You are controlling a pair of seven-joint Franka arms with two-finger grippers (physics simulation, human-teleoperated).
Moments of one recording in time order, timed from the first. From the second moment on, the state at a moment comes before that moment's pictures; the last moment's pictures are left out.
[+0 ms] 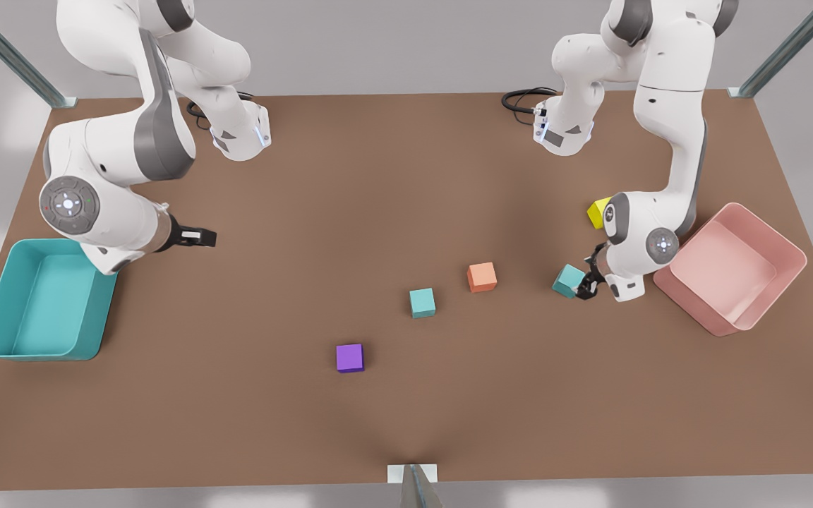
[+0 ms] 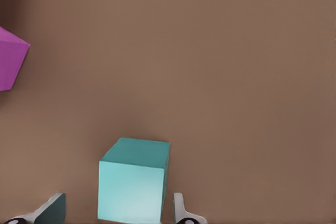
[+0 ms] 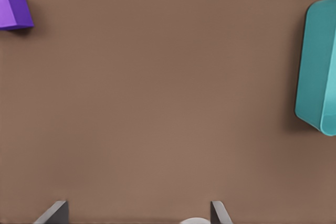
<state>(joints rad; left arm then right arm) -0.11 0.29 0.03 -2.18 -0.18 2.32 -1.04 0.04 0.25 0.16 -1.35 -0.03 1.30 0.28</state>
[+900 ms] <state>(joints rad) -0.11 0.42 0.03 -2.20 -0.26 2.43 -0.85 0.04 0.26 0.16 -1.35 -0.03 1.30 0.20</state>
